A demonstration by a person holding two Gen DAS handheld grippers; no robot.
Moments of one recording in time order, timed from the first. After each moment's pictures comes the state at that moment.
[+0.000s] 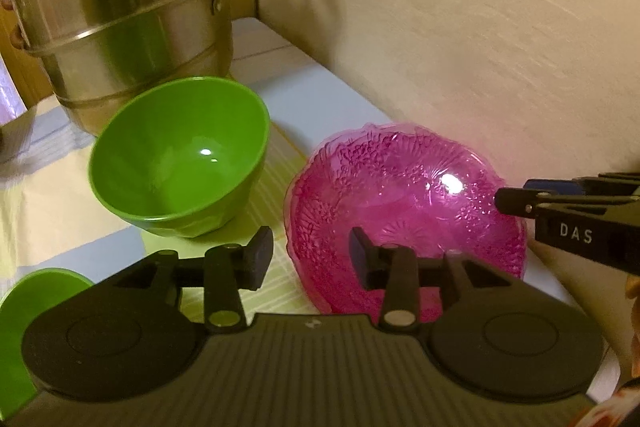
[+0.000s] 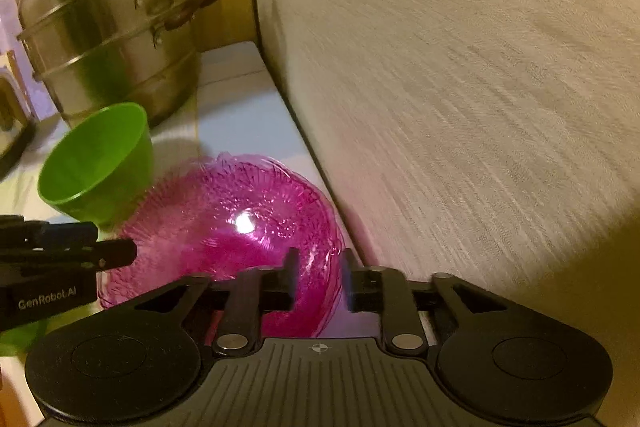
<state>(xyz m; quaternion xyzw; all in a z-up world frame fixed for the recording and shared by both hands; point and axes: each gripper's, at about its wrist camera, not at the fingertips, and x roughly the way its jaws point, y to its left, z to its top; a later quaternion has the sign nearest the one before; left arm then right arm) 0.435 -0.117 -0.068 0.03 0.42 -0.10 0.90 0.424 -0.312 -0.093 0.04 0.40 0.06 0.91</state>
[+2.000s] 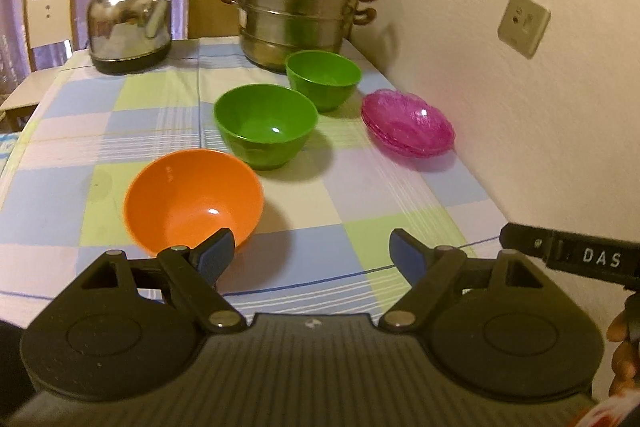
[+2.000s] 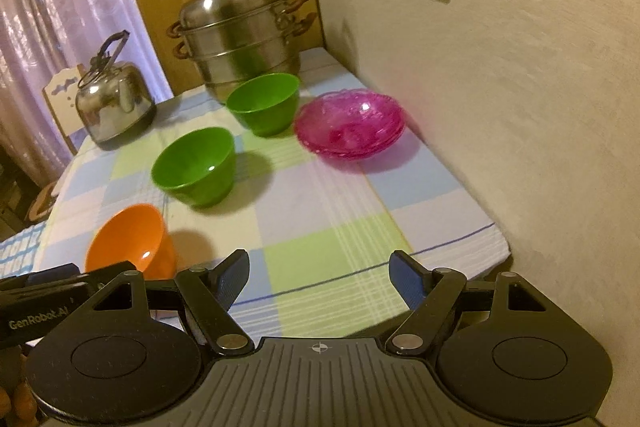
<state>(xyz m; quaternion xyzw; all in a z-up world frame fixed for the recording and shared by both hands) 0.076 -0.023 0.039 -0.10 0.38 0.00 0.92 0.100 -0.258 0.021 0.08 0.39 0.10 0.91</state>
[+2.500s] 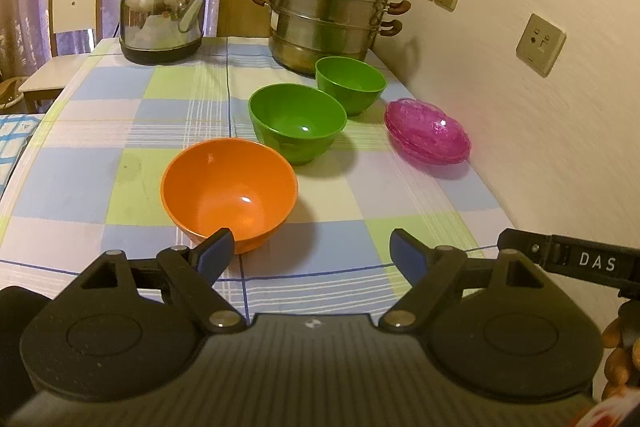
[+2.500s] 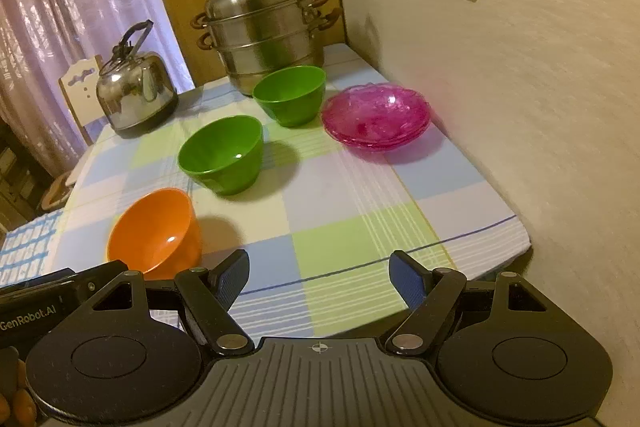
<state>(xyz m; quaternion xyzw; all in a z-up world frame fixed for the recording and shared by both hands) 0.051 0.000 0.041 -0.12 0.37 0.03 0.92 0.086 -0.236 0.020 0.08 0.39 0.12 0.91</state>
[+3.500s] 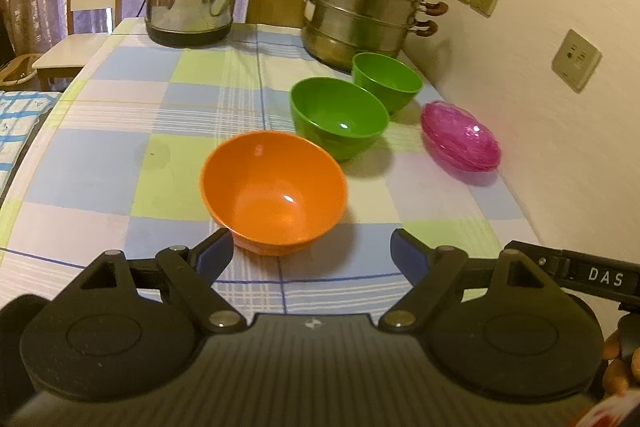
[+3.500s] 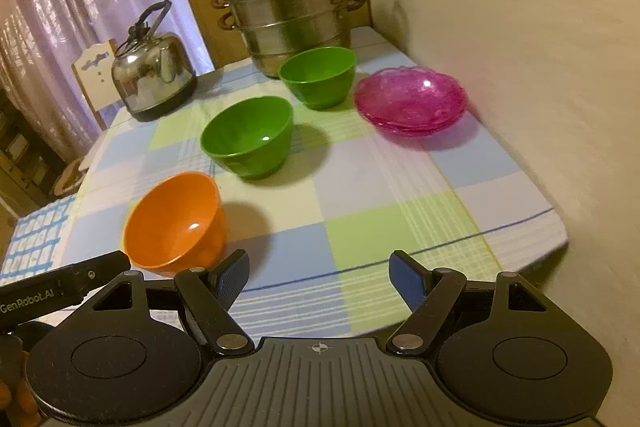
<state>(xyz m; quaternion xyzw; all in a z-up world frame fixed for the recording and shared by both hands) 0.060 0.049 0.026 -0.14 0.38 0.05 0.91 0.099 -0.203 0.007 0.08 0.41 0.15 0.90</state>
